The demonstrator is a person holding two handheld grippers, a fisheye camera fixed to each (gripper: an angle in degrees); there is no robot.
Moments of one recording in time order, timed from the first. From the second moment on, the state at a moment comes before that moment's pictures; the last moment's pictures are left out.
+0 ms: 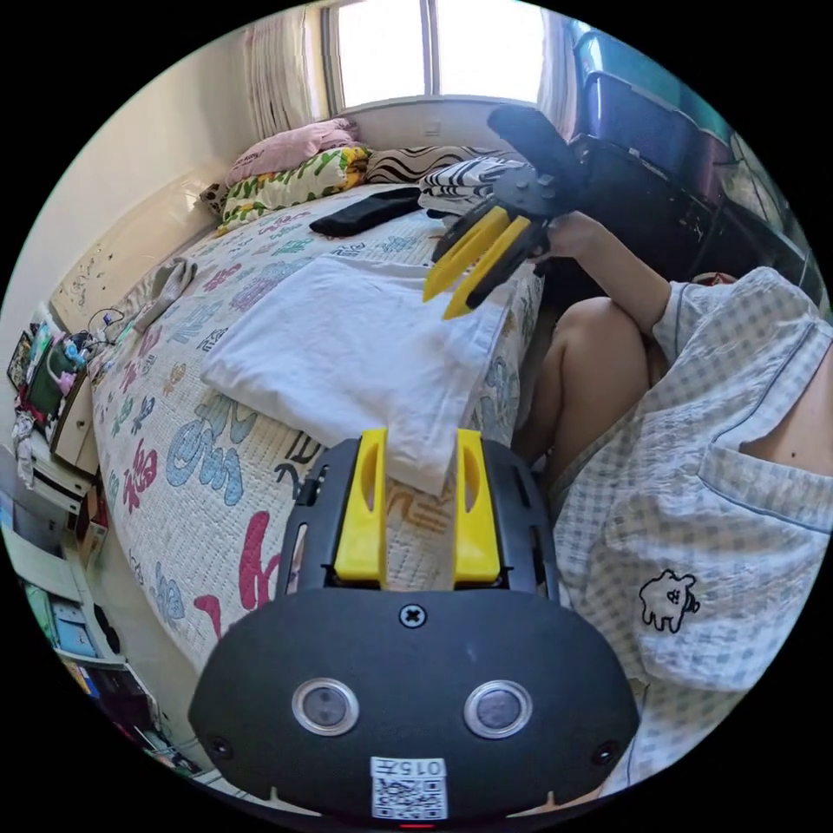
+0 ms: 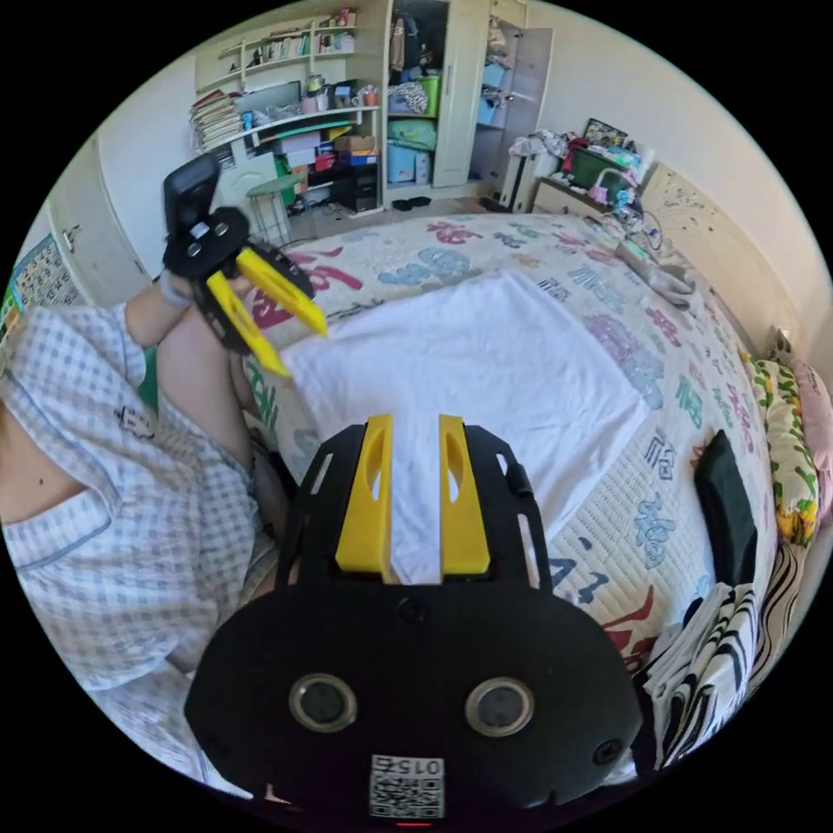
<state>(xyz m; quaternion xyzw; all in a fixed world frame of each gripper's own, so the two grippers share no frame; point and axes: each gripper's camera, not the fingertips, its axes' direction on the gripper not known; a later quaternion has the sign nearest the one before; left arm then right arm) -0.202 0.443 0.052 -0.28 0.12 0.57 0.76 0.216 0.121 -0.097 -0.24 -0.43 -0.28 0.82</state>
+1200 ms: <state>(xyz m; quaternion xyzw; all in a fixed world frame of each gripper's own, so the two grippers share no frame) -0.189 0.263 -0.004 -0.34 0.27 0.51 0.74 0.208 -0.143 0.129 -0.20 -0.61 -0.05 0.76</state>
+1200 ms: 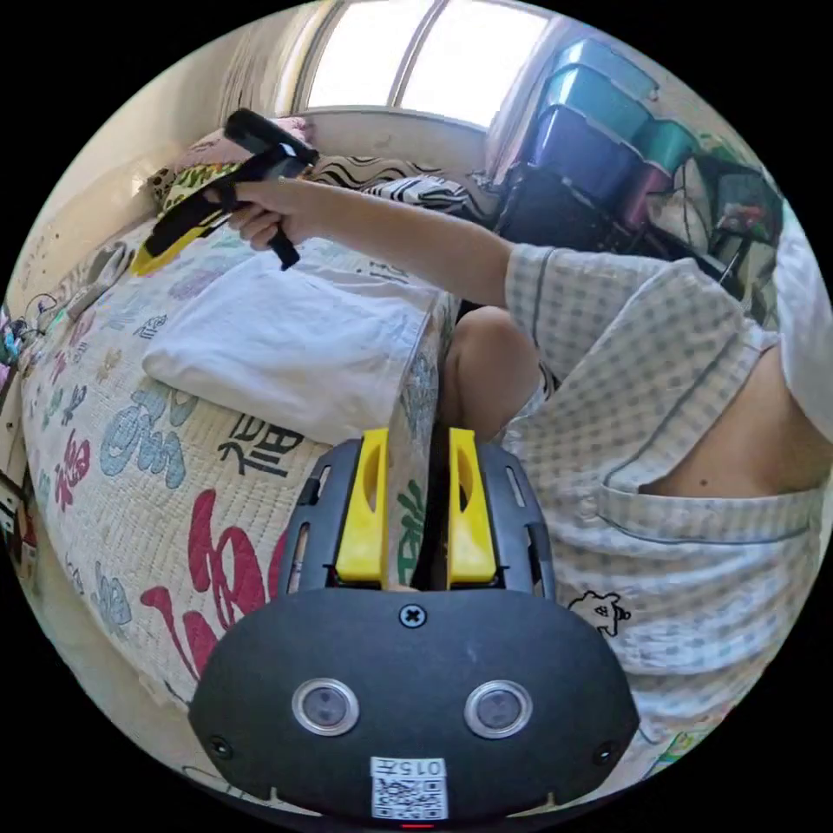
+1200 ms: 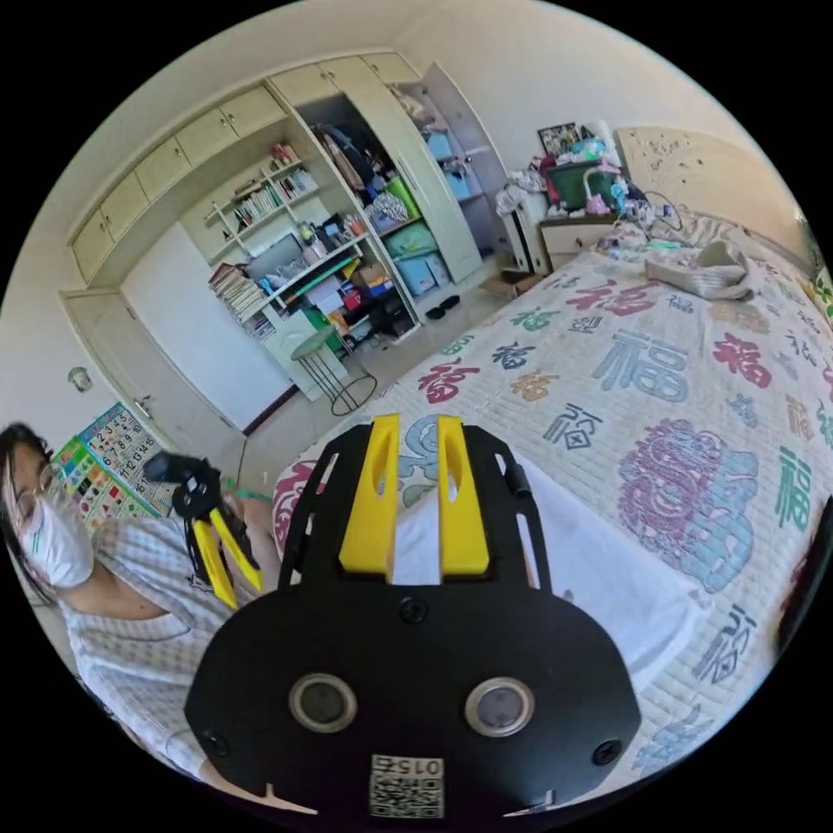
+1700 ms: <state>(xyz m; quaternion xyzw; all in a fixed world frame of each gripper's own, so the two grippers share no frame) -0.261 0.011 0.153 -0.23 0.26 0.12 0.93 0.451 -0.116 0.260 -0.30 -0.53 0.14 0.78</state>
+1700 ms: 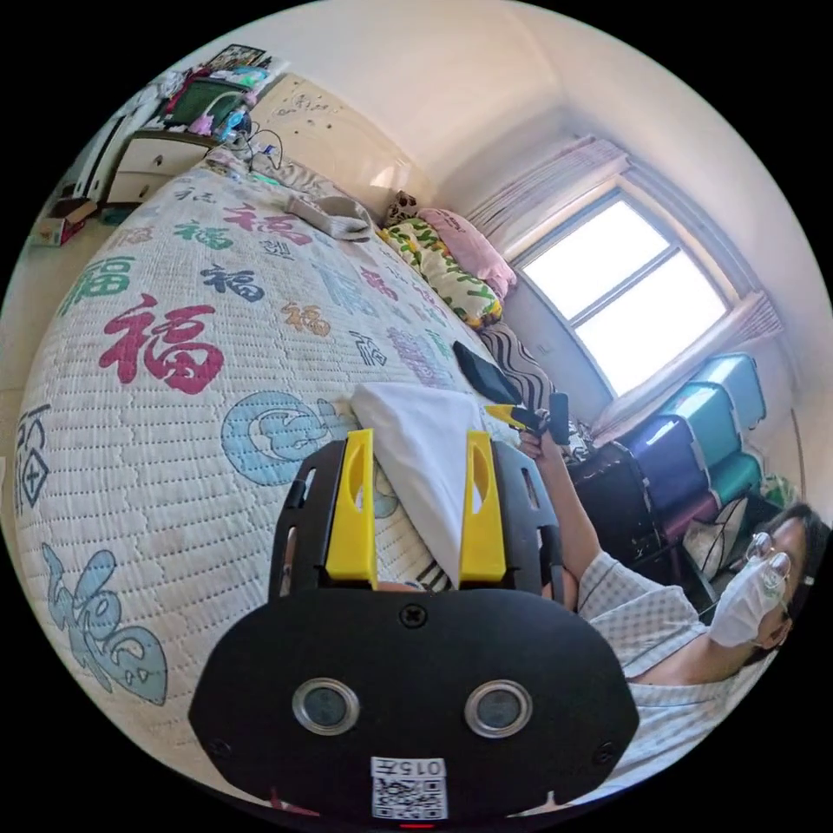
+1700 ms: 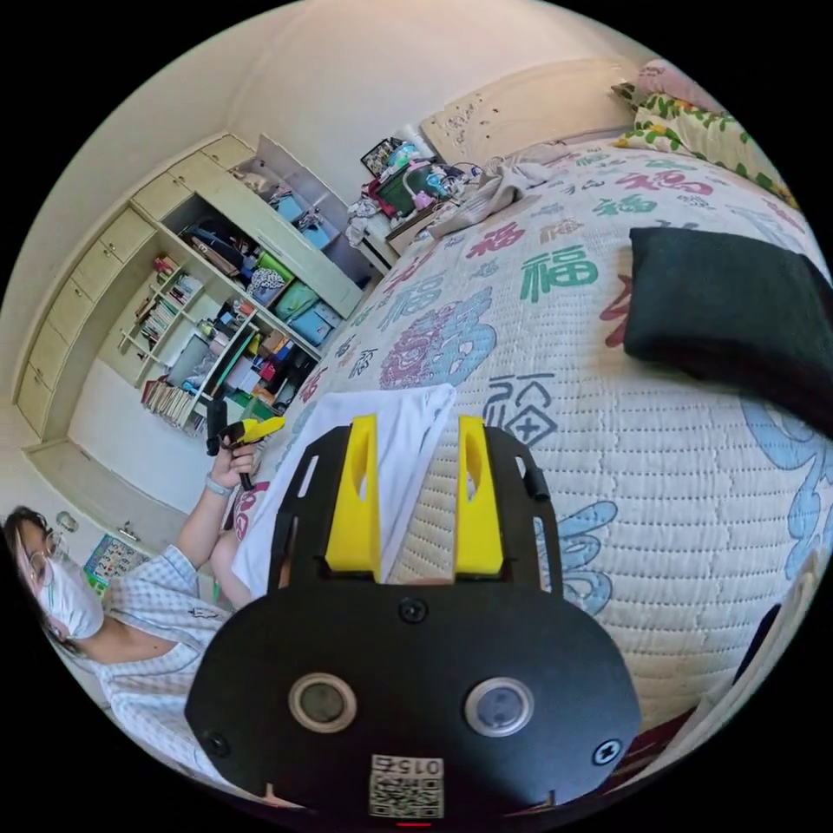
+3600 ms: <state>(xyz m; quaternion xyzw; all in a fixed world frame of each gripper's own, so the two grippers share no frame) -0.254 0.391 -0.015 -0.23 0.22 0.63 0.71 0.491 0.088 -0.112 -0.24 -0.57 -0.23 0.75</state>
